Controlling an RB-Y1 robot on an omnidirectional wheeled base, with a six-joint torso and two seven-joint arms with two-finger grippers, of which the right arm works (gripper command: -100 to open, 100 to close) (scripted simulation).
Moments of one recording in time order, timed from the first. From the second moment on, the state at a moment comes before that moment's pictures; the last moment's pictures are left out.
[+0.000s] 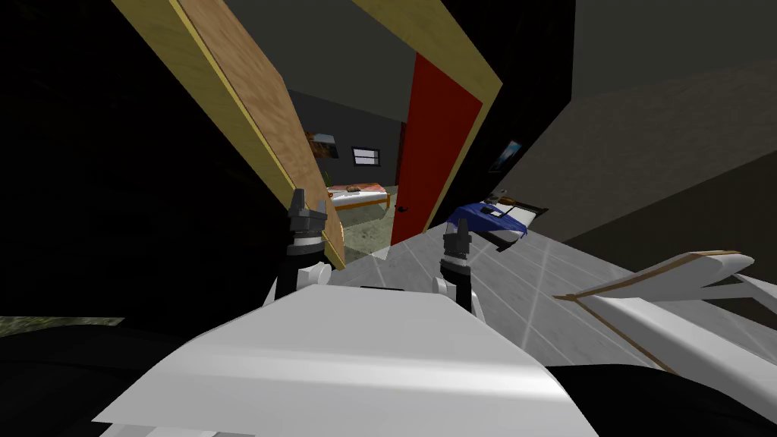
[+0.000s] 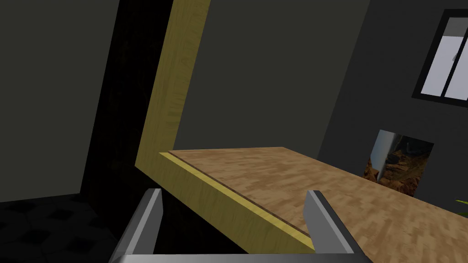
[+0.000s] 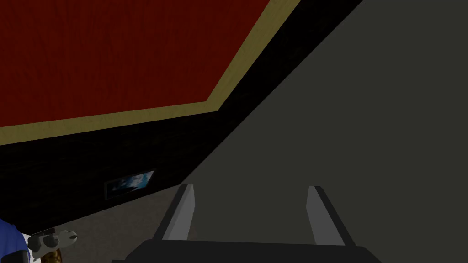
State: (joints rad) arm 0.48 0.04 -0.06 -2.20 0.06 -0.51 0.00
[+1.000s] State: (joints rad) arm 0.39 0.00 -0.02 -1.99 0.06 -0.54 0.00
